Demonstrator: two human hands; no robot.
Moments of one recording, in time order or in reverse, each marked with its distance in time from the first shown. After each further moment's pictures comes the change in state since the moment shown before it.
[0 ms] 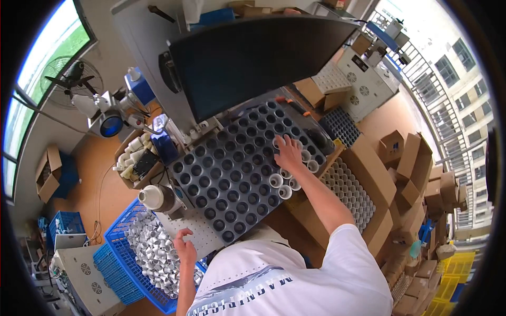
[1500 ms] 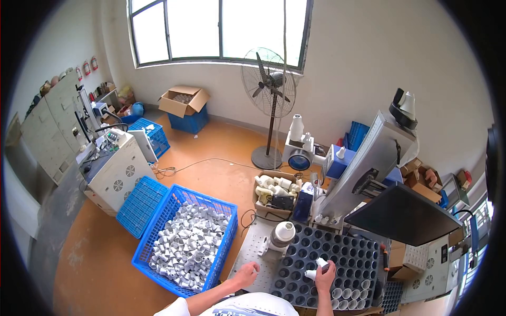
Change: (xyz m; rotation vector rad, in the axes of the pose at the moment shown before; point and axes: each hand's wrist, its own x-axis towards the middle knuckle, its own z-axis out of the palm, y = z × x) left_hand -0.023 -0.023 -0.010 -0.048 0.097 -0.139; right_hand -0.051 -0.146 0.053 0.687 0.018 -0.222
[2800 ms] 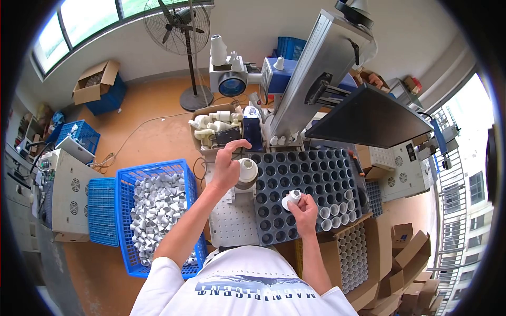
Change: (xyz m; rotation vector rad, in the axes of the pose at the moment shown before) left_hand 0.169 0.145 -0.066 -0.388 0.082 0.568; right_hand -0.033 -0.143 -0.021 0.779 0.001 0.202
